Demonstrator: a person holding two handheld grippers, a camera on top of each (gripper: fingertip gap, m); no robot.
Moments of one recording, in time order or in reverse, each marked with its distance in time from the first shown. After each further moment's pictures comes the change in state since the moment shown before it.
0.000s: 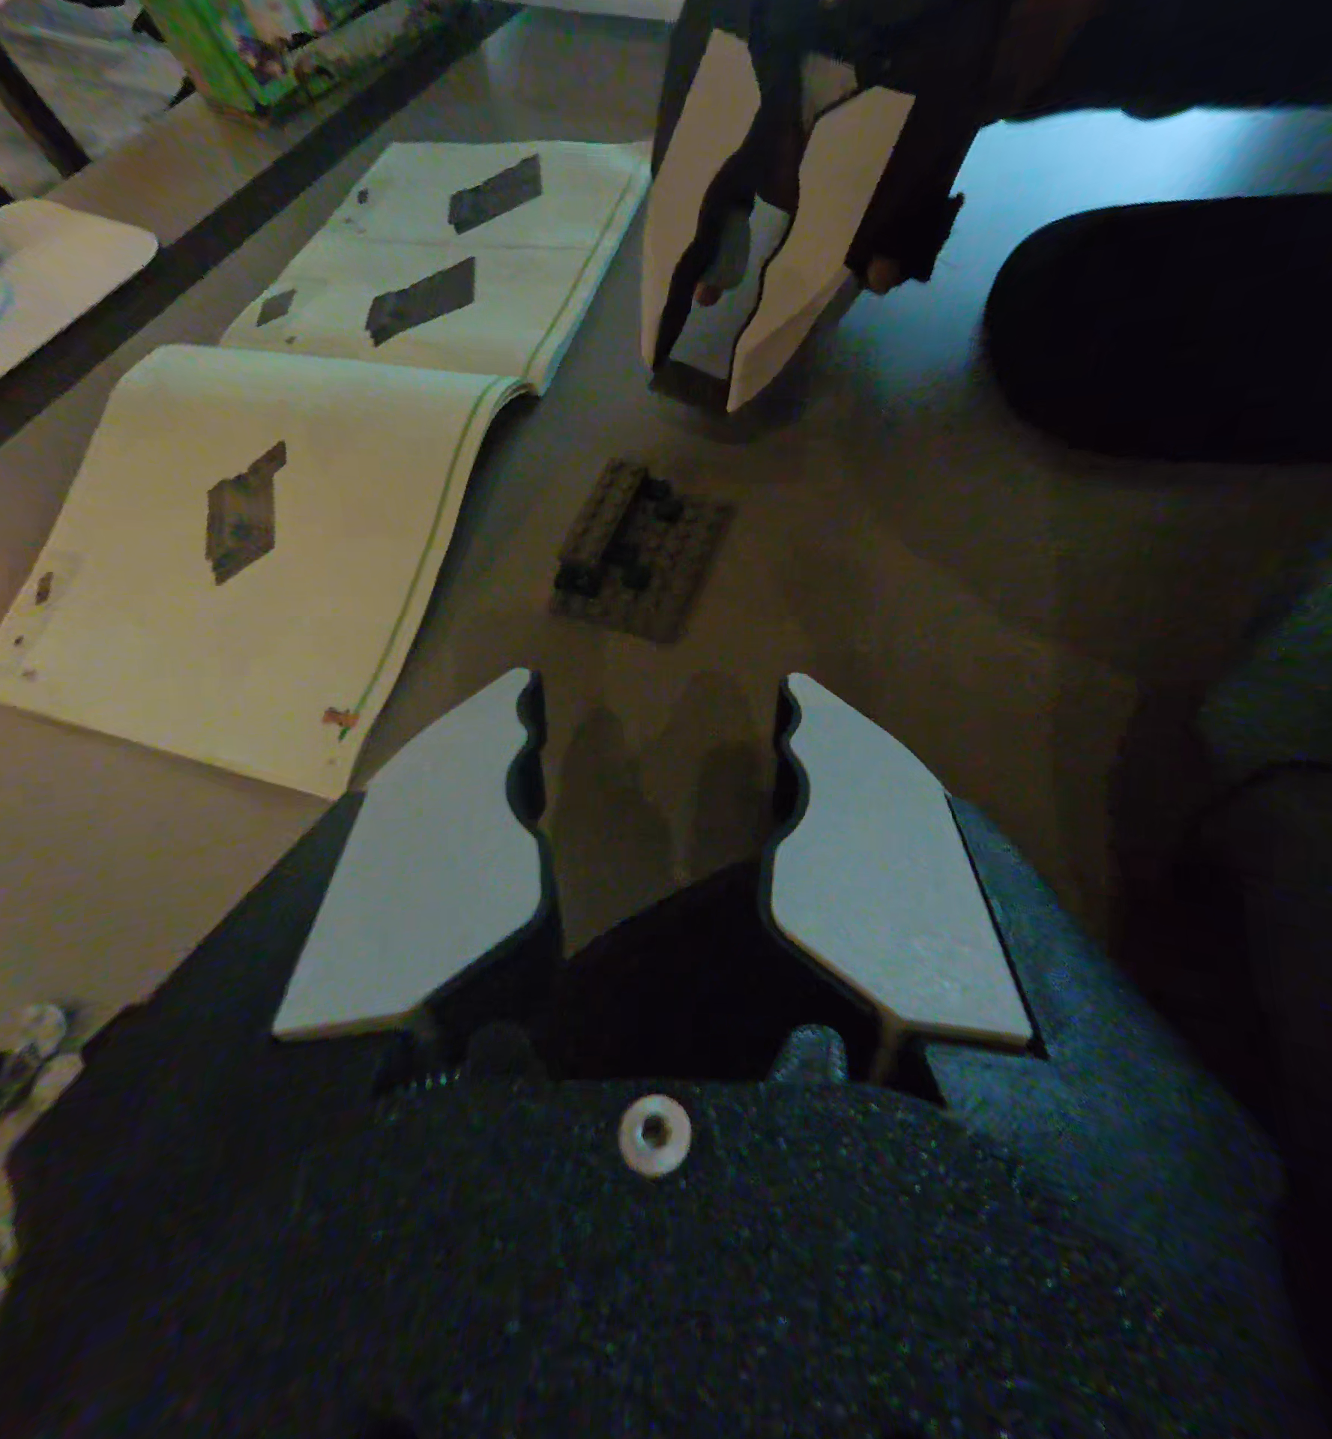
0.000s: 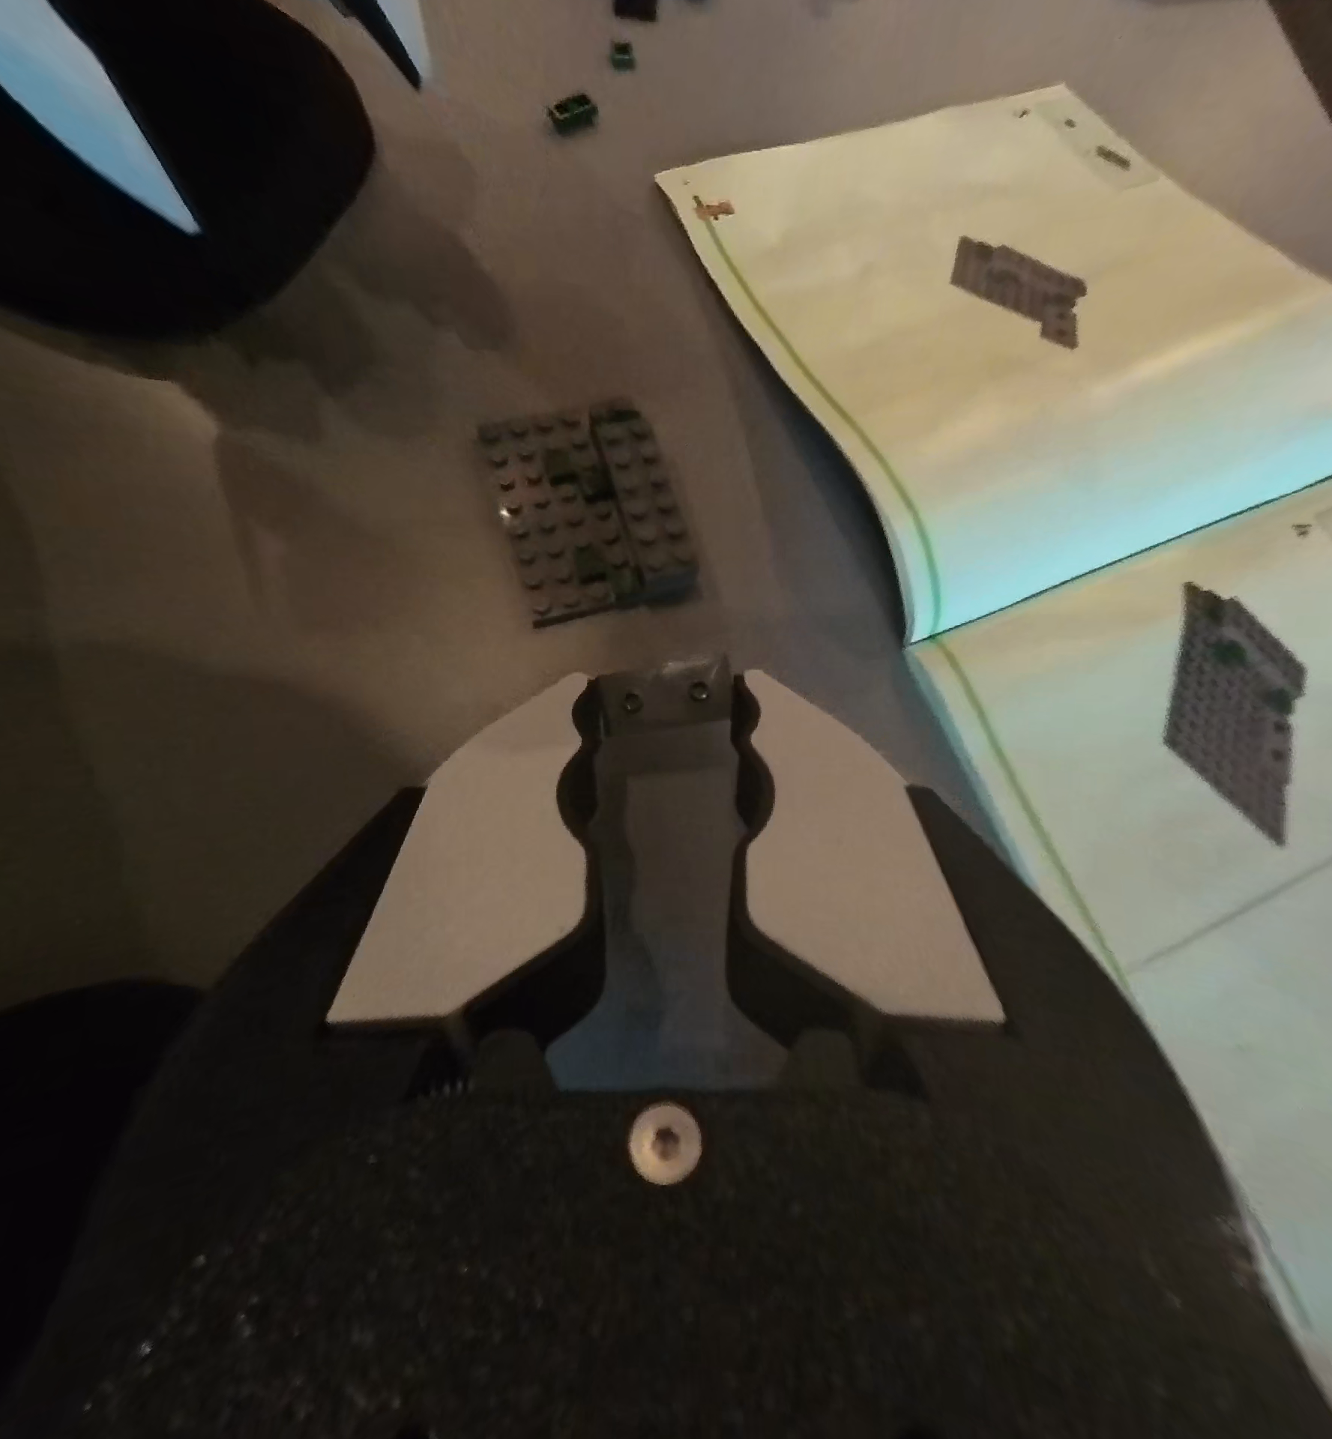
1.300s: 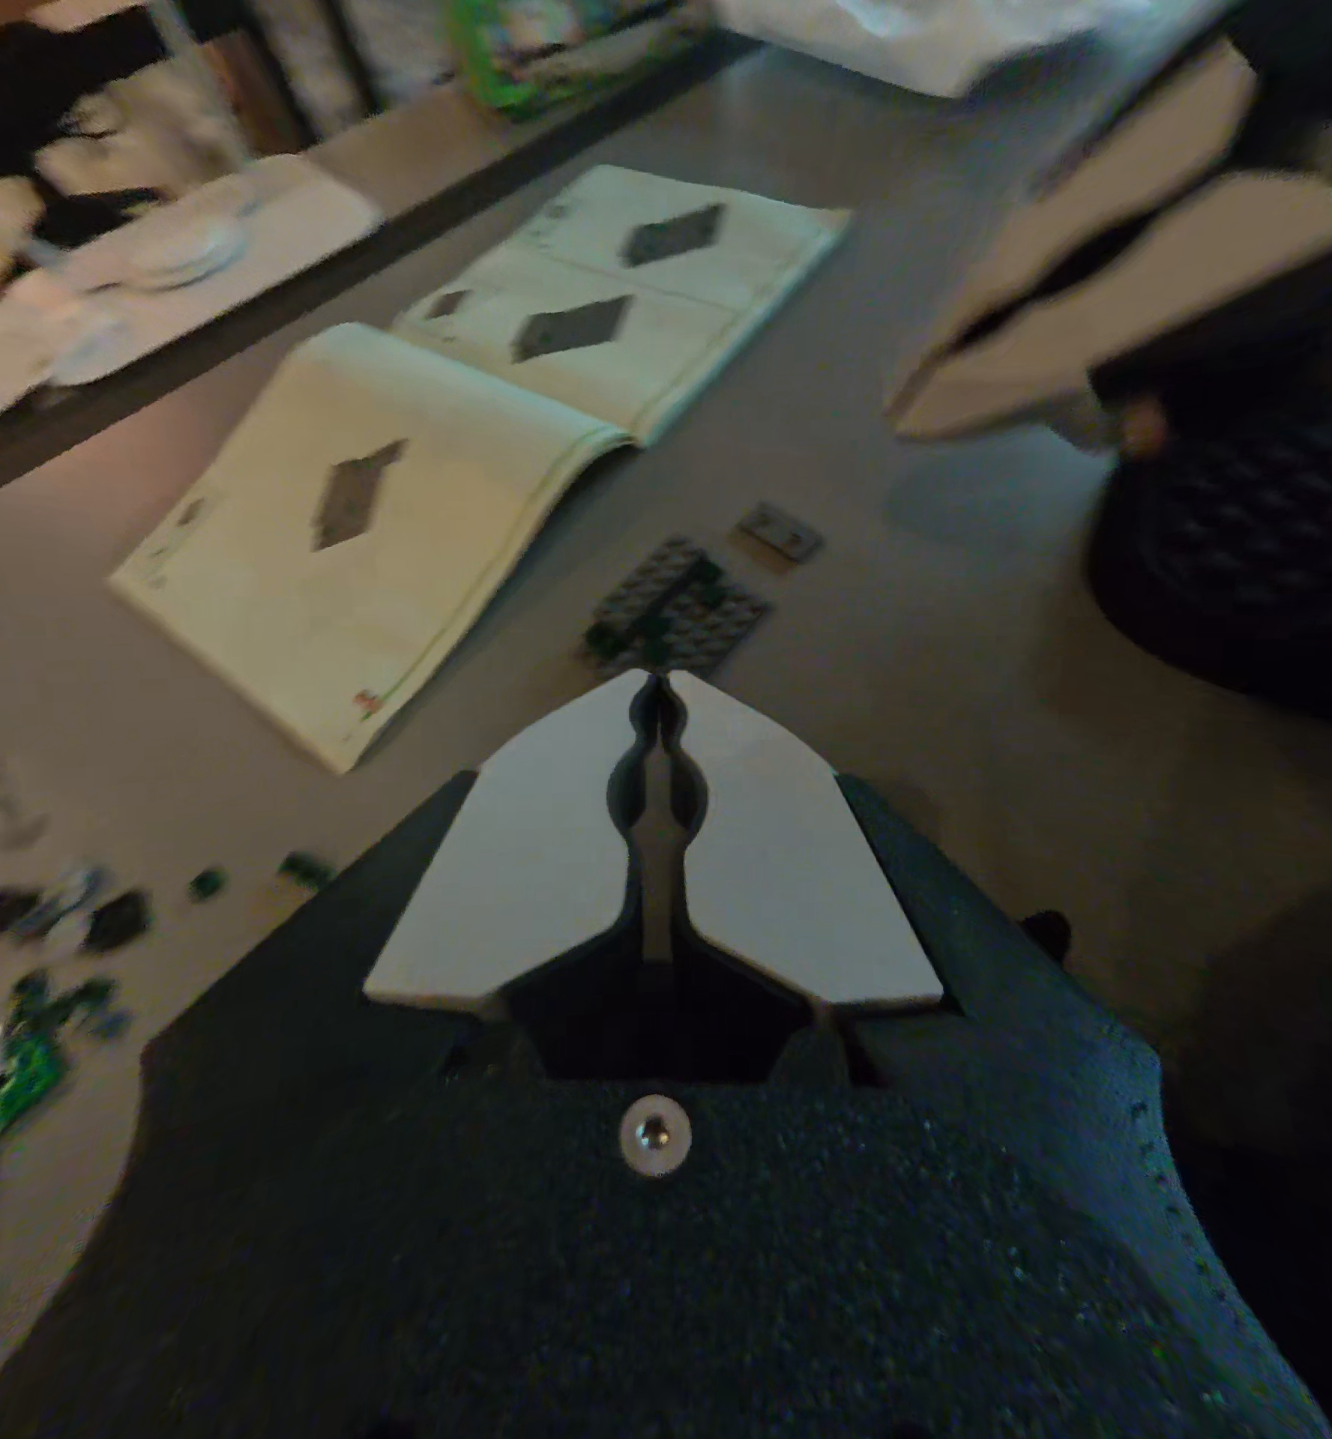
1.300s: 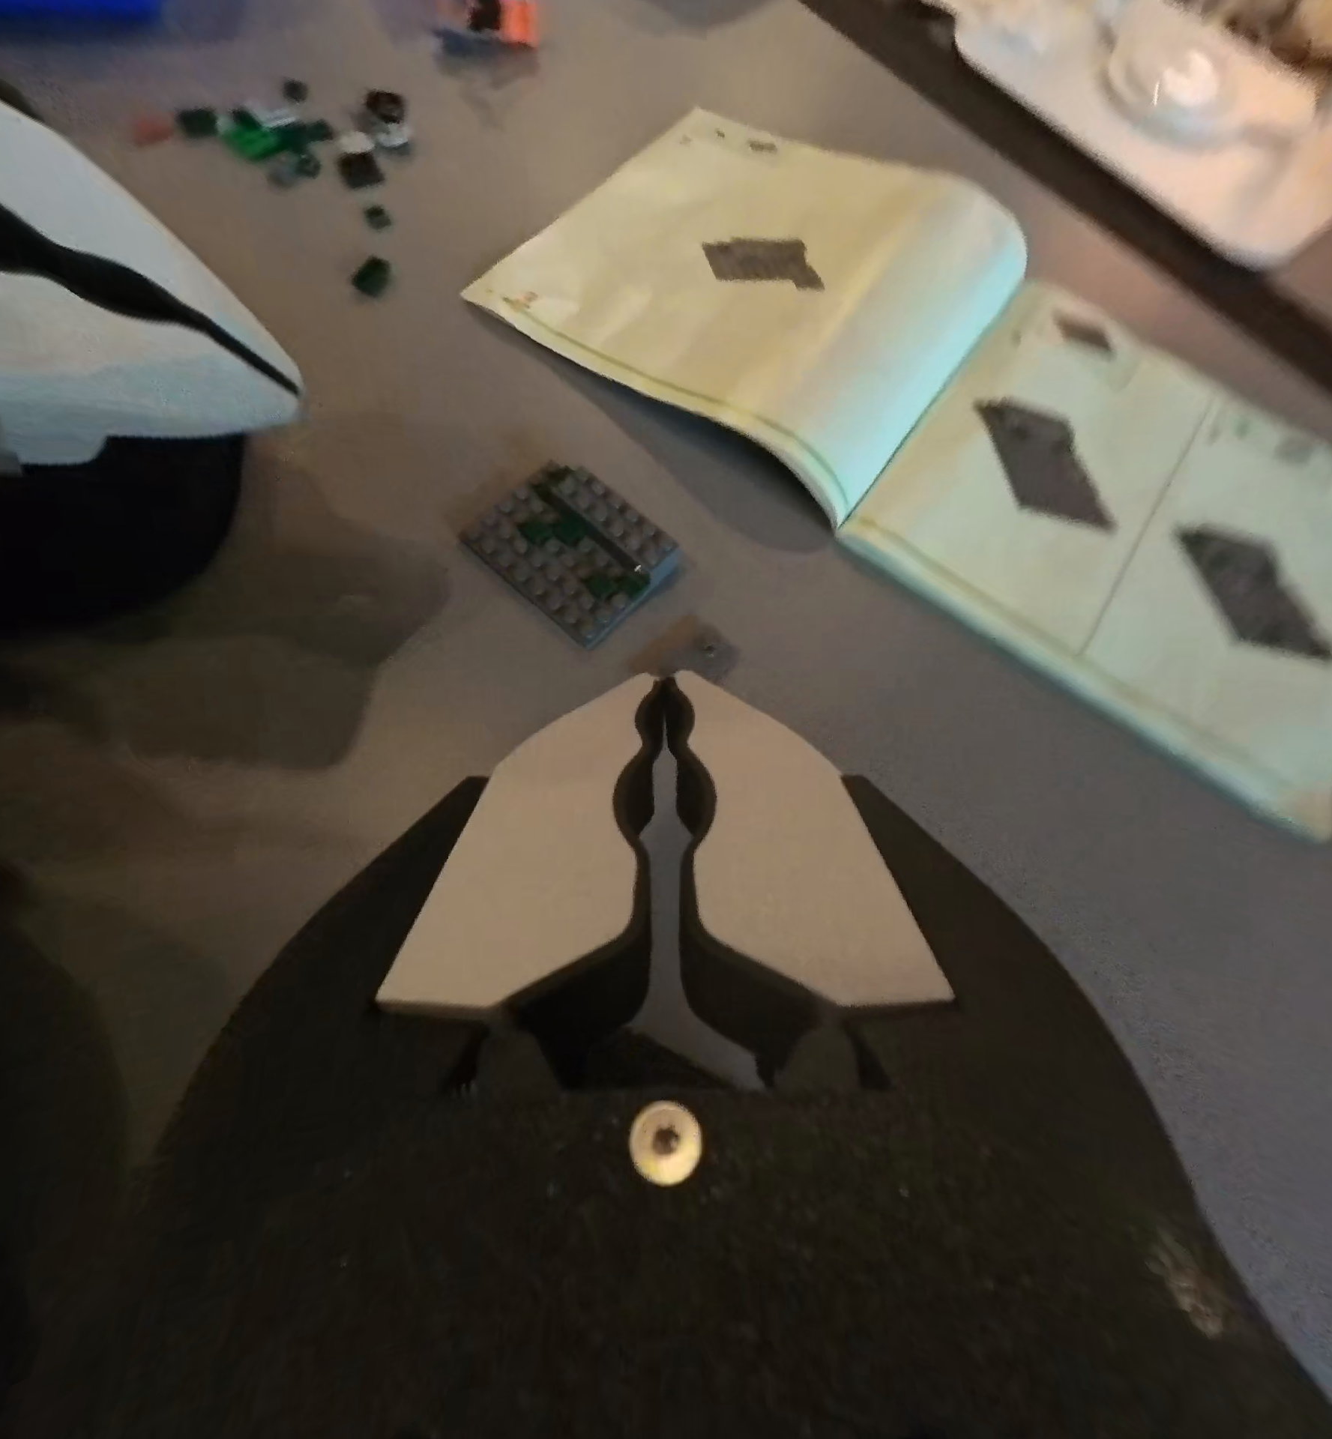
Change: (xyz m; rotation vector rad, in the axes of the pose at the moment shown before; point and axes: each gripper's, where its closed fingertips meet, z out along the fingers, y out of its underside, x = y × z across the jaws) left arm 0.005 -0.029 0.009 -0.011 -0.290 -0.175; right arm -0.029 -0.016 -0.041 0.018 0.424 0.375
